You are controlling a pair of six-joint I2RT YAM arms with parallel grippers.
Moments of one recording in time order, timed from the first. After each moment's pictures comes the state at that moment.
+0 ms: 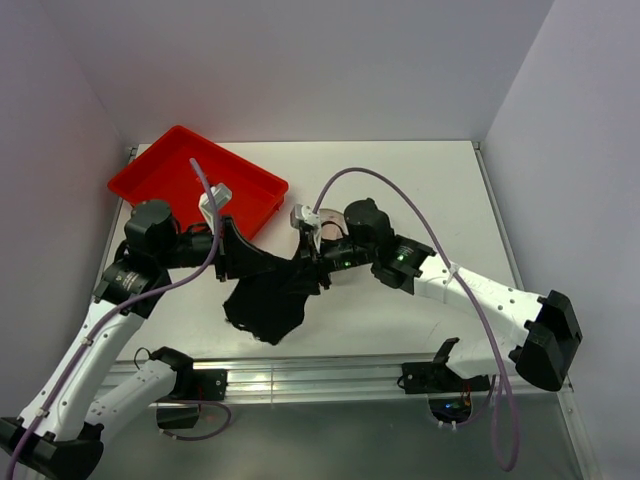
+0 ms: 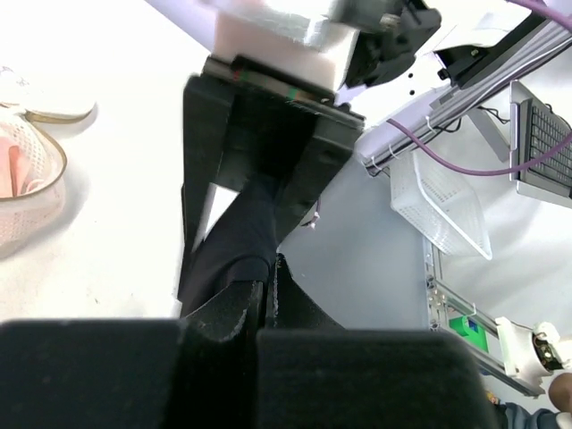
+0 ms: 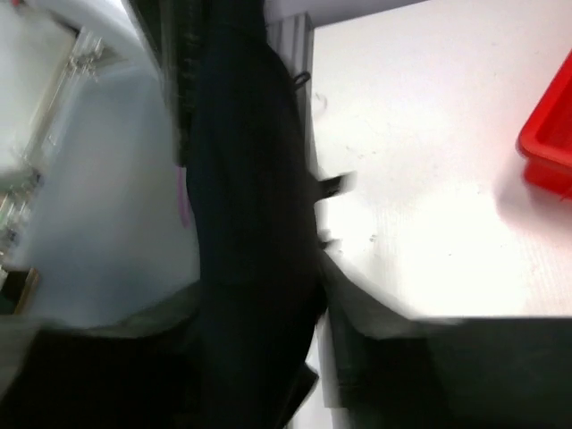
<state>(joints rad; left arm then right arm) -0.41 0.83 0.97 -0.32 1.00 -0.48 0.87 1.26 1.01 -0.05 -0.80 0.09</state>
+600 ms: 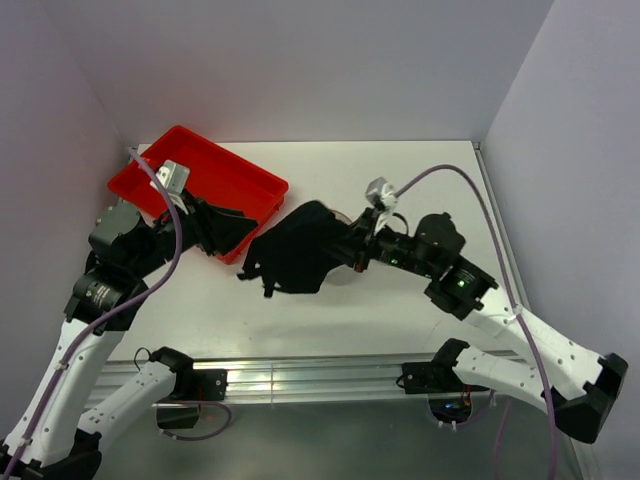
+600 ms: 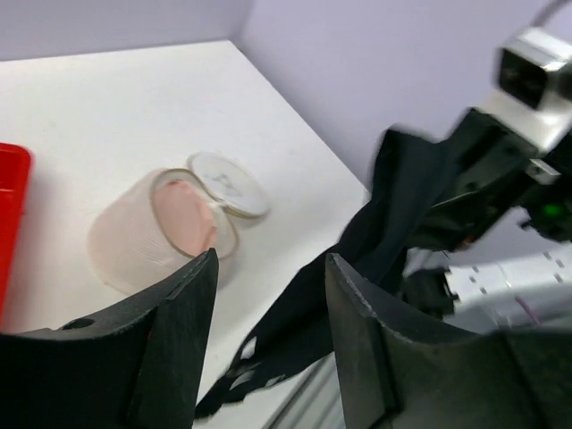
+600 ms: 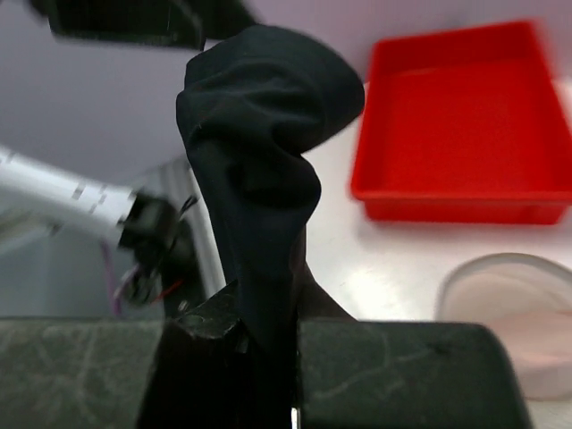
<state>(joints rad) -0.41 0.77 1.12 -0.40 0.48 -0.46 0.80 0.92 0.87 0.04 -0.43 0.26</state>
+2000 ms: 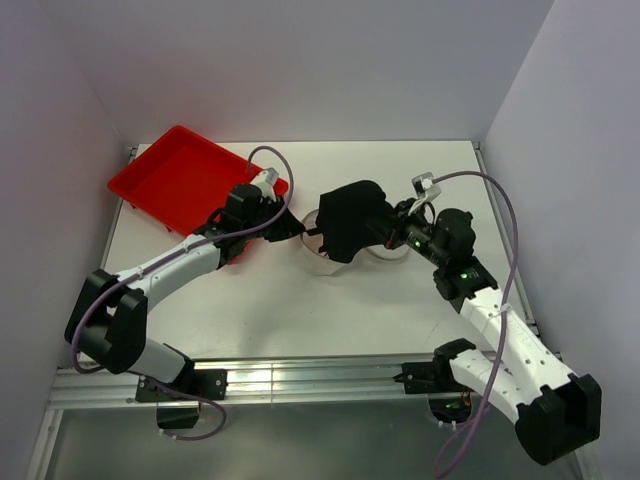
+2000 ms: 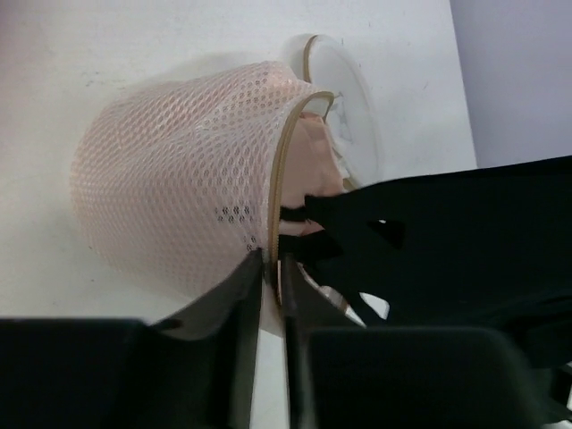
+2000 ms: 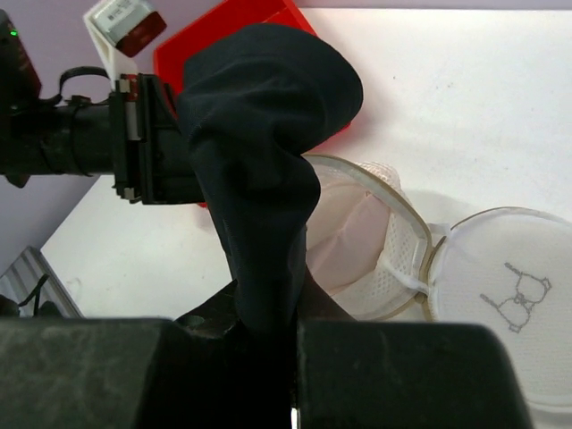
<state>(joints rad) -0.55 1.46 0.95 0.02 0.24 -0.67 0.32 0.85 0.64 0.09 -0.37 0.39</state>
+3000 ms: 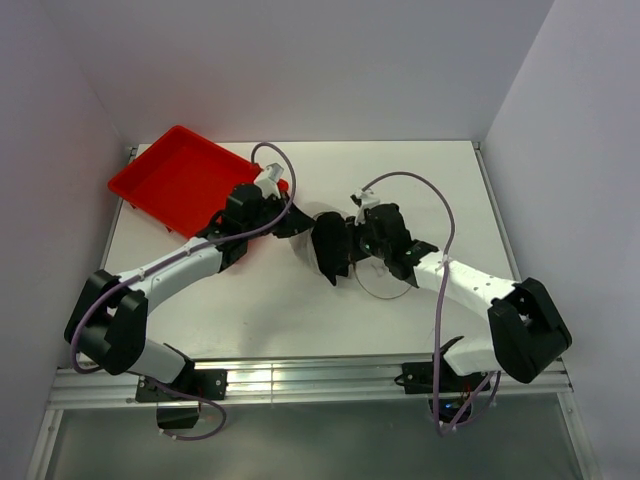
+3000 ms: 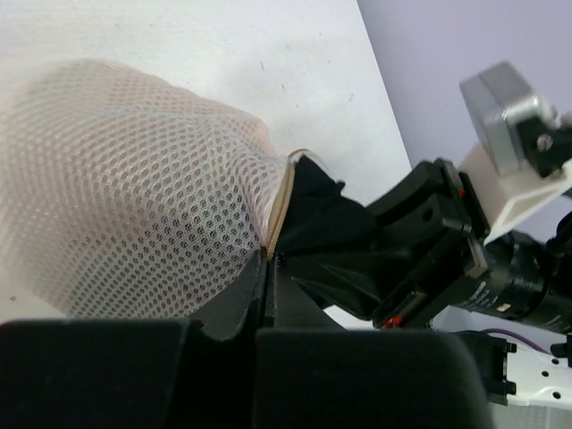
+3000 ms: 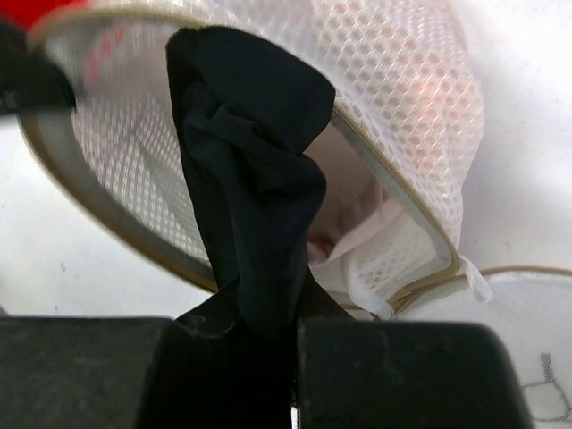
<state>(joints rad) -0.58 1.46 0.93 0.19 0.31 -0.72 0.56 1.33 0.71 0.07 -0.15 0.33</state>
